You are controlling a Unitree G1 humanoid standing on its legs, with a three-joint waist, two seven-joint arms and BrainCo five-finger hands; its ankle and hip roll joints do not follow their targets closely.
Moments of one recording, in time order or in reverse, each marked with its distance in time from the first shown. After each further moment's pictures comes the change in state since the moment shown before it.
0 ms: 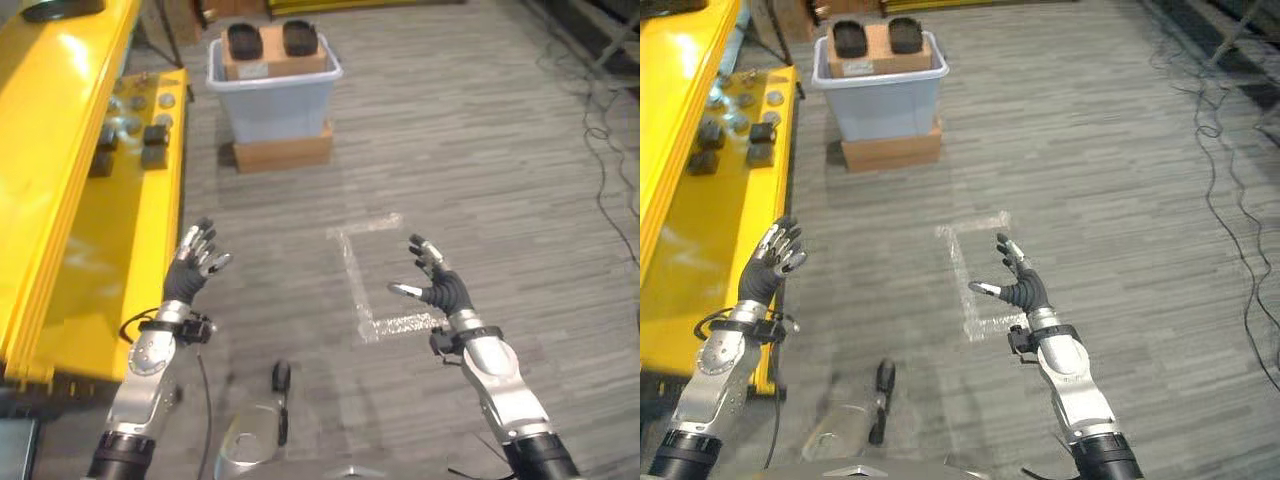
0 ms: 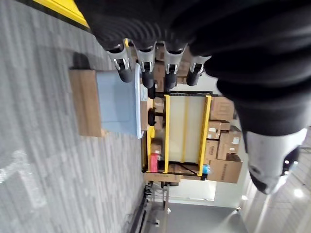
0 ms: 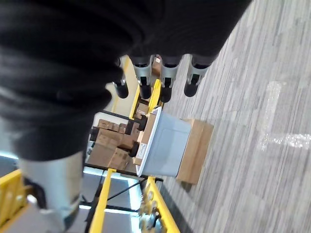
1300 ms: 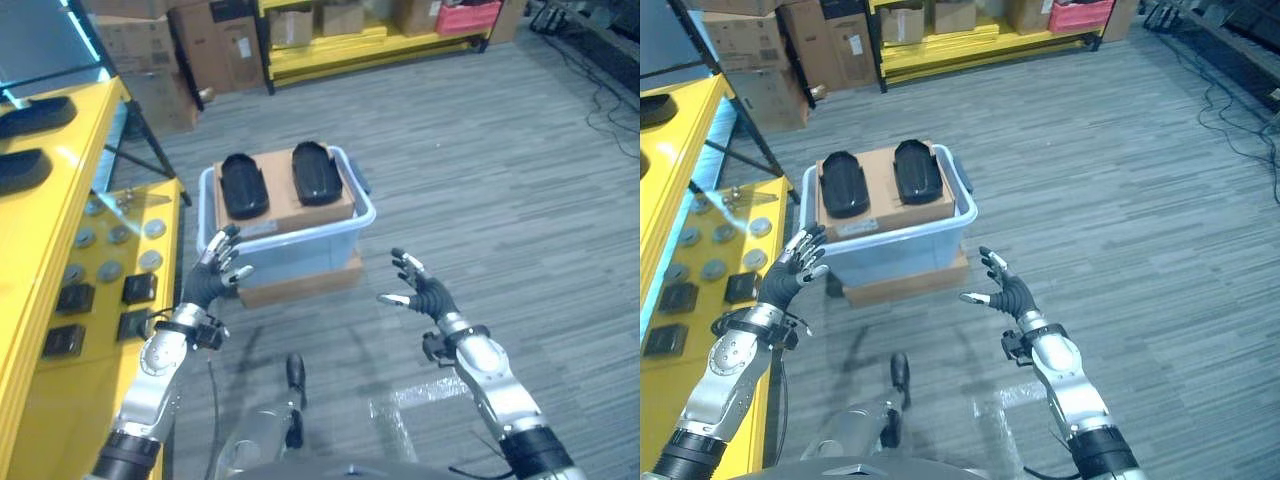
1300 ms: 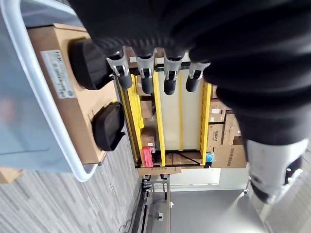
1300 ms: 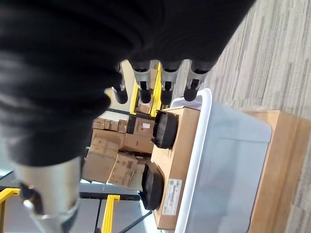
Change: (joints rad) left arm 0.022 -0.013 -0.049 0.003 0.020 0.007 -0.076; right arm 0.025 -0.048 0.066 0.047 0.078 0.019 0.071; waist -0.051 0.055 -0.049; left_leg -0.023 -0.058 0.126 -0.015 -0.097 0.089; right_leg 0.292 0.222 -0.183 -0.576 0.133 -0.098
